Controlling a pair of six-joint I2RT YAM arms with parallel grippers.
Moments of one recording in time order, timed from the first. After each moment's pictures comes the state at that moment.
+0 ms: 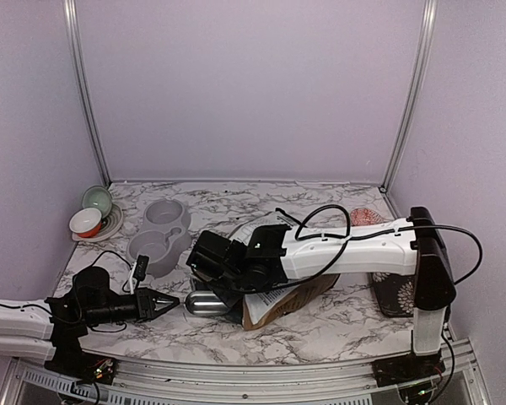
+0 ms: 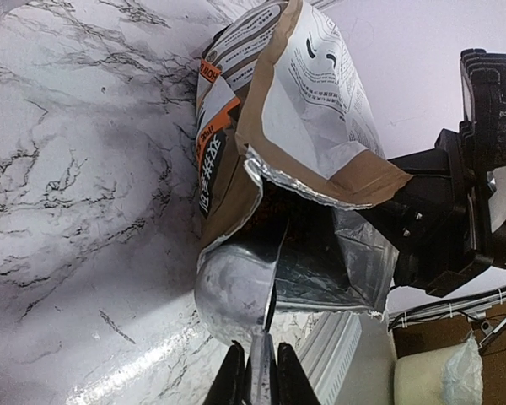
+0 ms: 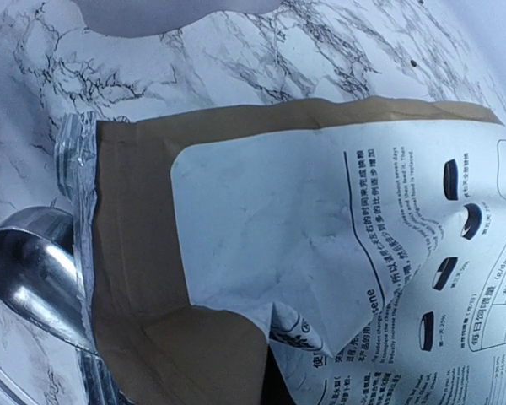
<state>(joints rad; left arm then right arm) -0.86 0.81 0.06 0.40 0.24 -0.98 1.29 2.00 1.67 -0.80 0.45 0.34</state>
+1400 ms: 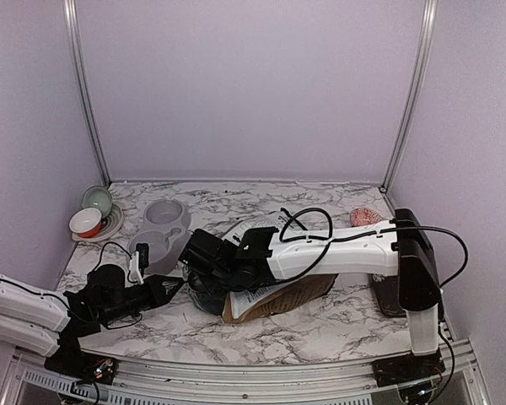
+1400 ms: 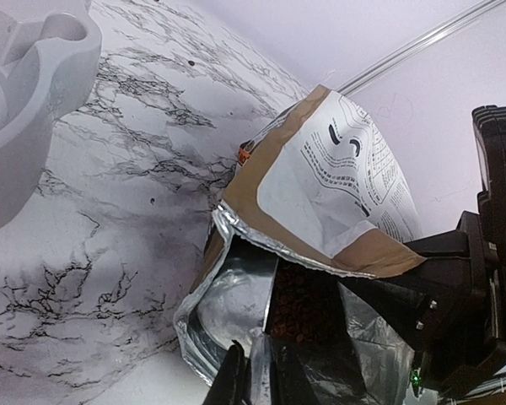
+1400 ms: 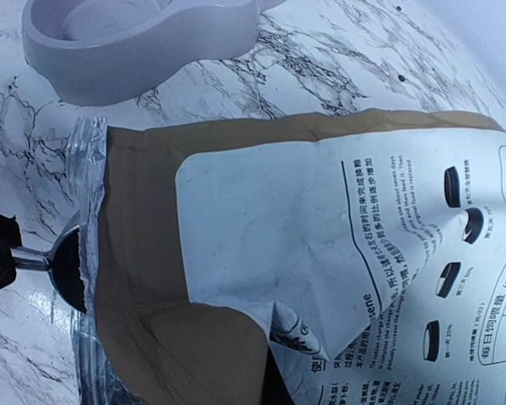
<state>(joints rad) -0.94 1.09 0.13 0.64 -0.14 -0.94 1.27 2.10 1.74 -0.71 0.53 0.45</state>
